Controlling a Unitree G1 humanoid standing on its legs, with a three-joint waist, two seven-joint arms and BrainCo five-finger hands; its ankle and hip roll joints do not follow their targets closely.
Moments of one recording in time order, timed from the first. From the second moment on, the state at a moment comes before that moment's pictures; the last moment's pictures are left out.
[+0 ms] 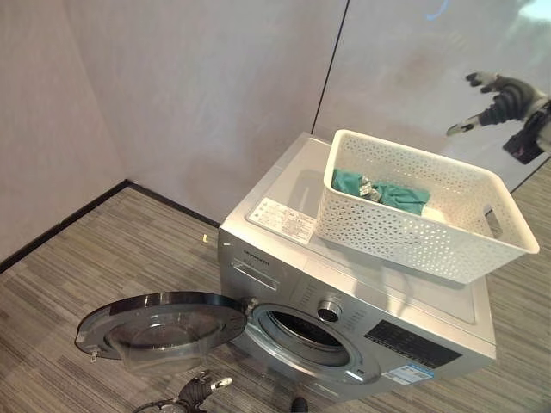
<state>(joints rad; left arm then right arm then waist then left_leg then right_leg) 0.09 0.28 -0.30 0.93 -0.35 0.00 -0.06 -1.31 -1.09 0.93 0.84 0.26 0.04 0.23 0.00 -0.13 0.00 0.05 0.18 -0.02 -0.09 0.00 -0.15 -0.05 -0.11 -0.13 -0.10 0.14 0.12</state>
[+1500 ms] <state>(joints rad) -0.02 0.32 -0.33 0.94 -0.43 0.00 -0.02 -1.24 -0.86 1.02 0.90 0.12 0.09 0.31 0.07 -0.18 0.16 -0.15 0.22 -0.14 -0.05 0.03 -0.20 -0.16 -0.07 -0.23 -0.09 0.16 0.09</state>
